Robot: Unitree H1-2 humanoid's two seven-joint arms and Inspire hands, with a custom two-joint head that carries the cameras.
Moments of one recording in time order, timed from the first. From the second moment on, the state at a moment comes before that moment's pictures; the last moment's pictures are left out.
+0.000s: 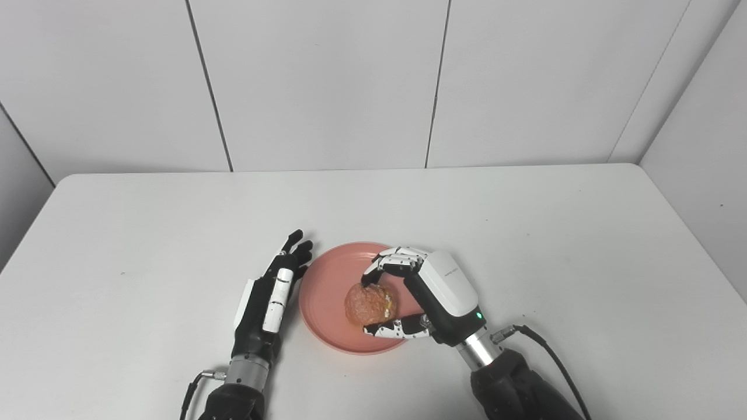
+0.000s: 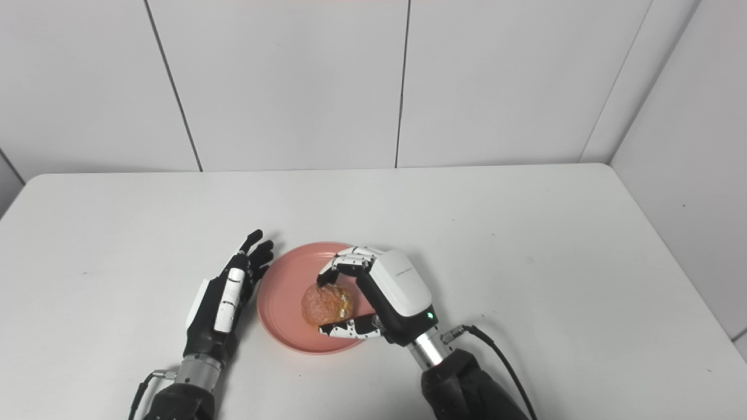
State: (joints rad) left arm -0.15 0.00 -0.09 0.06 0.01 -0.01 -0.07; right arm -0.31 -0.18 0.39 0.24 -0.75 -0.42 -0.27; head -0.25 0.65
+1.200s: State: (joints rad) left arm -0.15 0.00 -0.09 0.05 0.00 0.02 -0.07; right arm -0.29 -0.17 0.30 0.19 -0.67 -0.42 -0.18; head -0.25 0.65
